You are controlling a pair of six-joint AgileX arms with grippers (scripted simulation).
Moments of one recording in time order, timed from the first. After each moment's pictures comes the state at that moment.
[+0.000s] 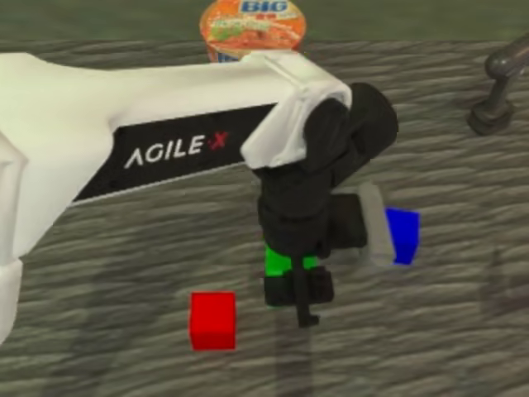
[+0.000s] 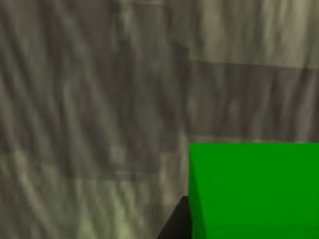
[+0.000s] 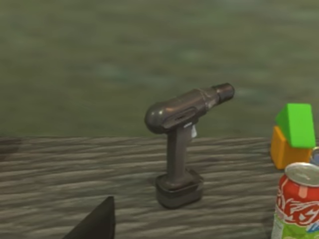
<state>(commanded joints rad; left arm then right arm) -0.86 2.05 1.59 -1.10 0.02 0.67 0.00 0.00 0.00 0.00 0.00 0.00</state>
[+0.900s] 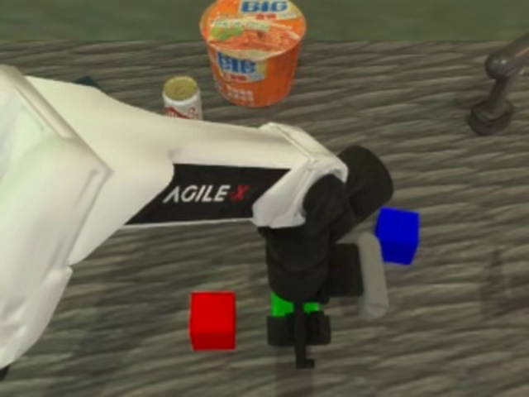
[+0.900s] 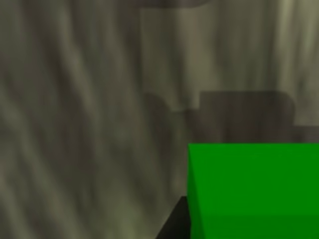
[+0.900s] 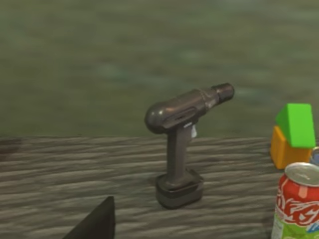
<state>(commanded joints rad) -0.89 2.11 1.41 -0.85 0.02 0.70 0.00 0.00 0.00 0.00 0.00 0.00</state>
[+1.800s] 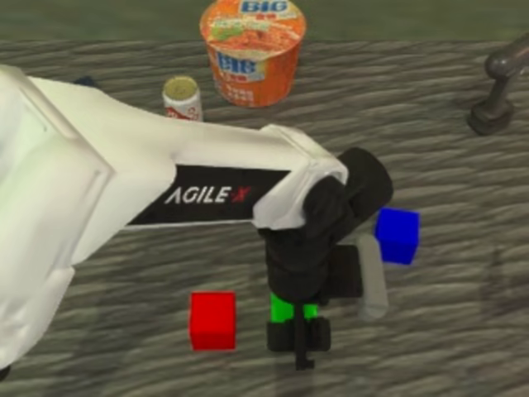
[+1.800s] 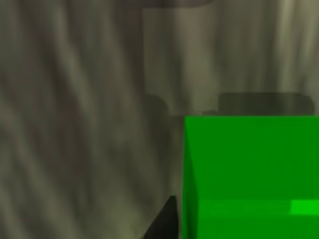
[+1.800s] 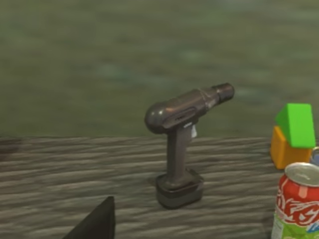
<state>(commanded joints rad) -0.89 2.11 1.41 -0.85 0.02 0.70 0.00 0.00 0.00 0.00 0.00 0.00</state>
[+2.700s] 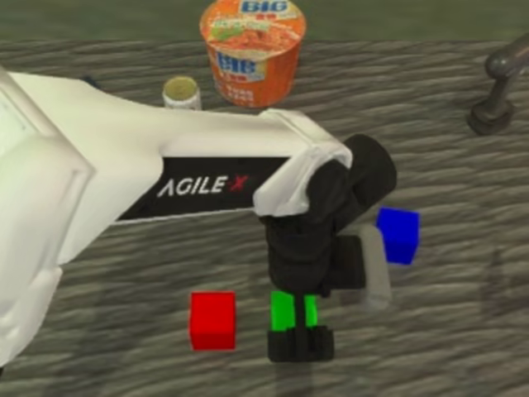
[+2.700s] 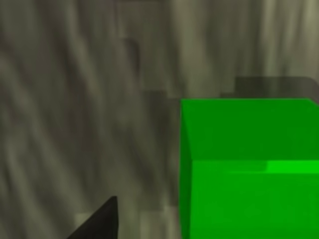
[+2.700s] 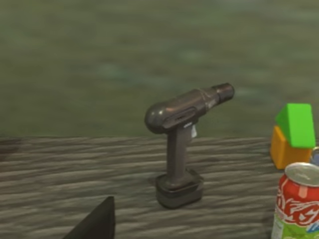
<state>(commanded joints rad) -0.88 2.09 1.46 -0.92 0.02 0.70 0.00 0.00 0.00 0.00 0.00 0.00</state>
